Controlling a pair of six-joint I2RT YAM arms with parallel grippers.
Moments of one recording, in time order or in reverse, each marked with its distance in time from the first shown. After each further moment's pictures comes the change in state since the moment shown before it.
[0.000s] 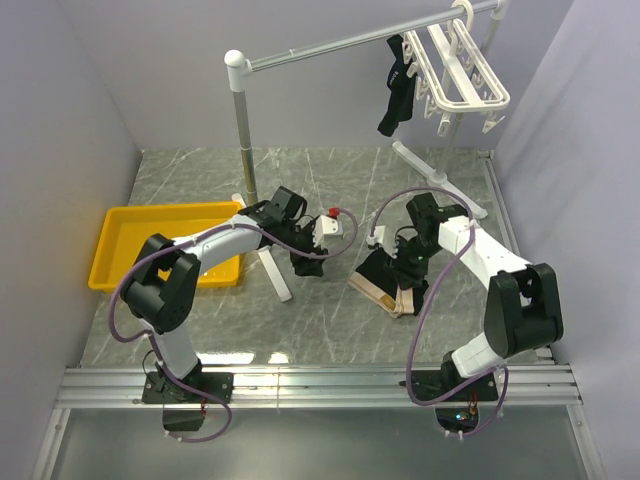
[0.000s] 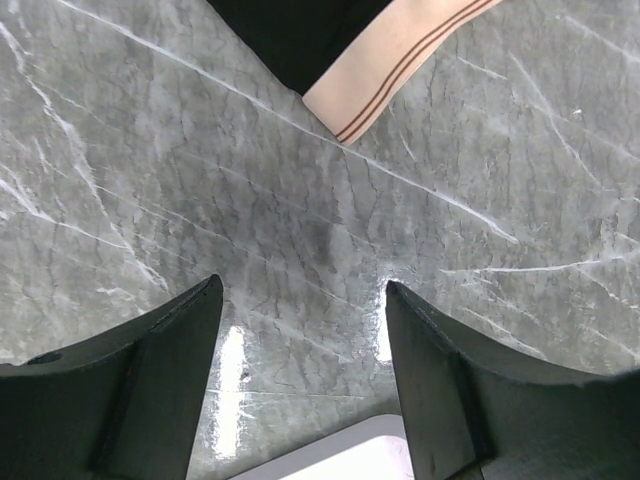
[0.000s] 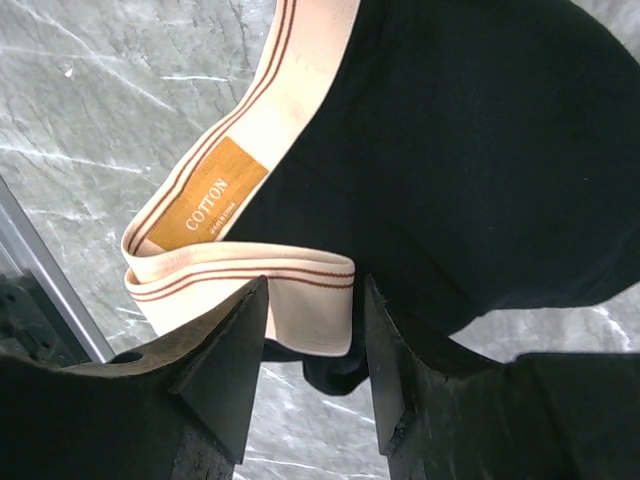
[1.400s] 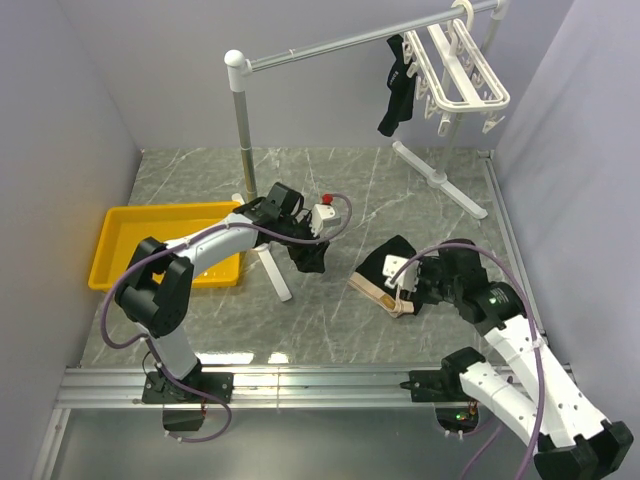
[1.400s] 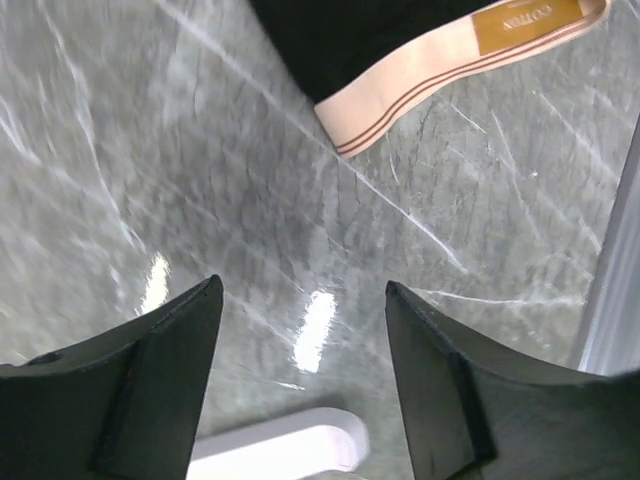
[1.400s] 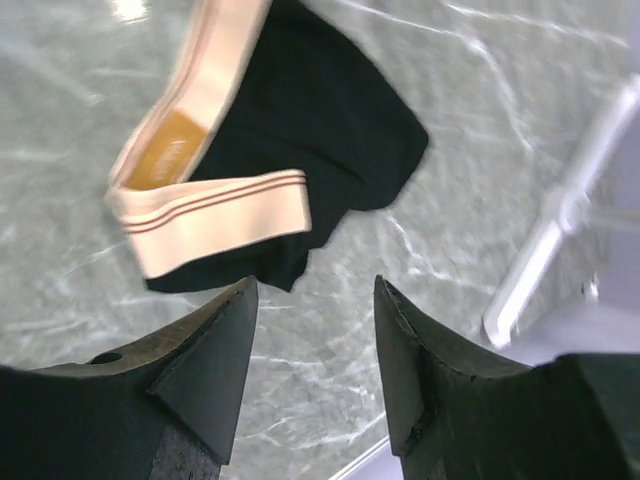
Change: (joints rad) left arm 0.011 -0.030 0.008 -0.008 -0.040 -0.288; right arm 0.156 -0.793 -0.327 0.215 0.236 0.035
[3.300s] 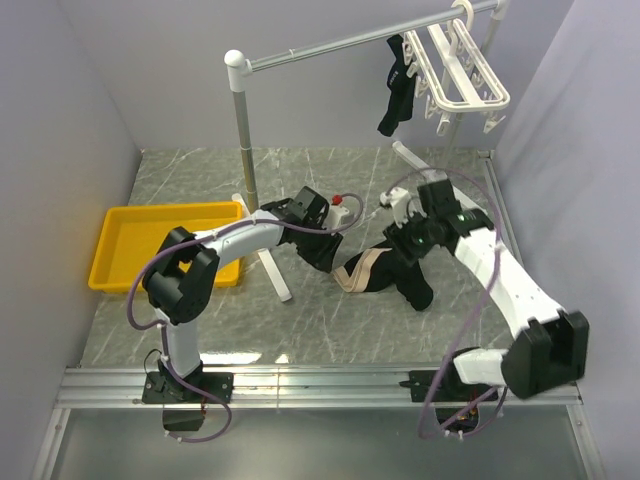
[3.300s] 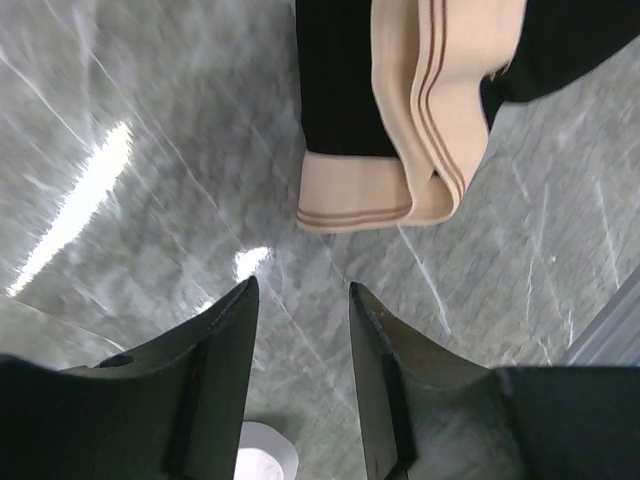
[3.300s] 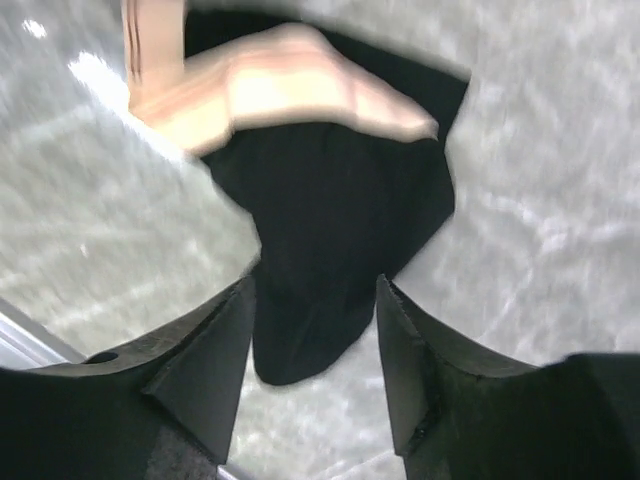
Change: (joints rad) left arm -0.099 0.150 0.169 -0.109 -0.270 -0.333; right arm -0.121 0.495 0.311 -0.042 -0.057 0.524
